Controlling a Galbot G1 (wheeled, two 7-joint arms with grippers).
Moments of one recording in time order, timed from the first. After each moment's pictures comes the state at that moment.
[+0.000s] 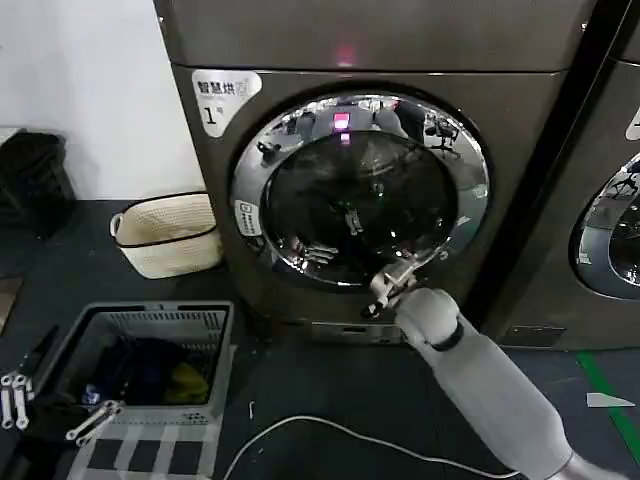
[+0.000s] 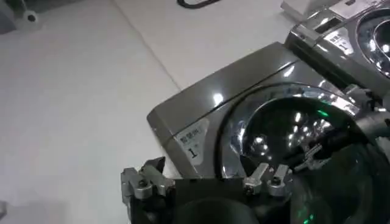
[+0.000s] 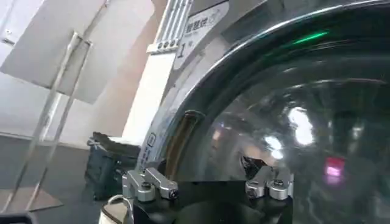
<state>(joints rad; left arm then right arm) 1.76 -1.52 -1.16 -2.22 -0.29 -0.77 0.64 -0.55 1.17 -0.12 1.62 0.35 0.03 -0.18</state>
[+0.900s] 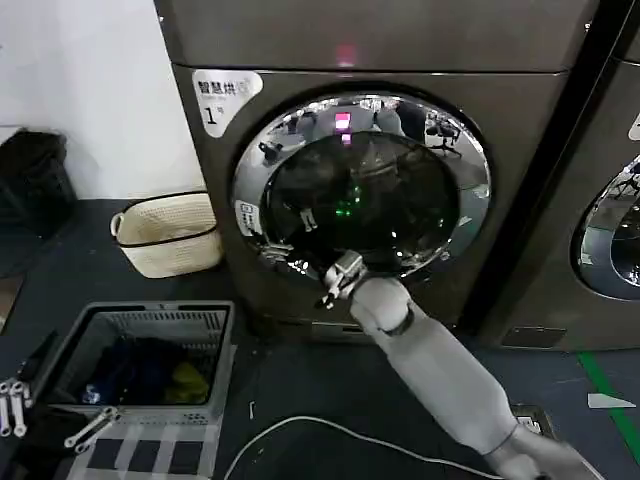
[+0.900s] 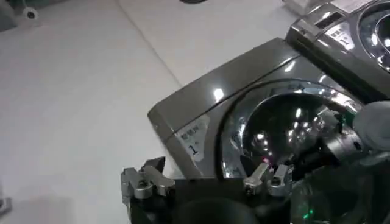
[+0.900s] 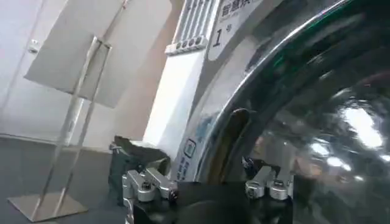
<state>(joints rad) 1.78 -1.54 -1.17 -2.23 -0.28 -0.78 0.64 -0.44 1.30 -0.19 1.45 0.33 0.07 -0.23</state>
